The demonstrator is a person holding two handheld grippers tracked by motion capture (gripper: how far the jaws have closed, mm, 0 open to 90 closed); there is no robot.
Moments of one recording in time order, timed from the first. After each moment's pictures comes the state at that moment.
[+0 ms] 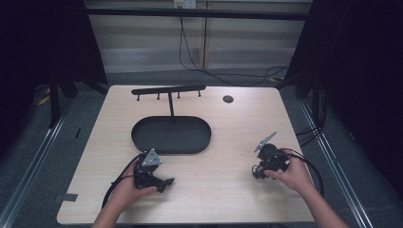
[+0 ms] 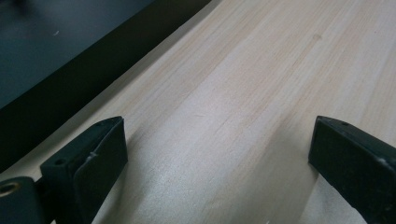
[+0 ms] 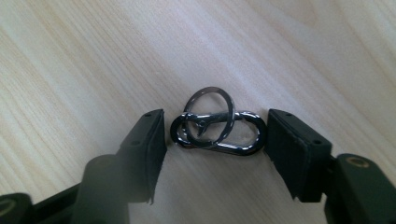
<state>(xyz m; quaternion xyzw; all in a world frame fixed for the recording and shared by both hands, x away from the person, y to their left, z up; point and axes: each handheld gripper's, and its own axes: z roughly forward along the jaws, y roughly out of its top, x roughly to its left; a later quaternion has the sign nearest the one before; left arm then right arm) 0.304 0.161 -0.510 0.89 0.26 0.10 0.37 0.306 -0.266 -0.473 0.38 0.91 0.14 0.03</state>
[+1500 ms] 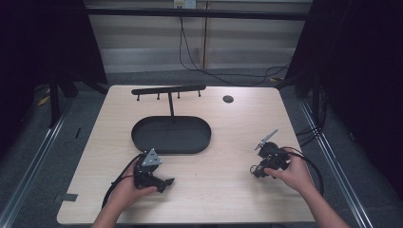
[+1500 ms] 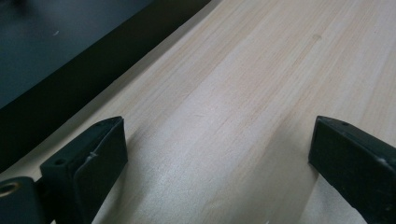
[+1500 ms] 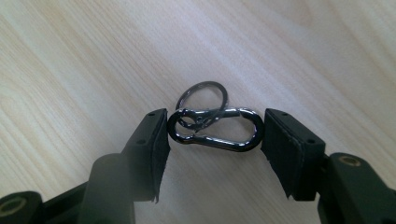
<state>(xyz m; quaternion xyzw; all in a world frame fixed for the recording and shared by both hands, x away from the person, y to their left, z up) 0.304 0.161 -0.510 0.89 0.26 0.10 0.37 0.306 -0.265 -0.463 0.40 0.91 0.14 0.02</state>
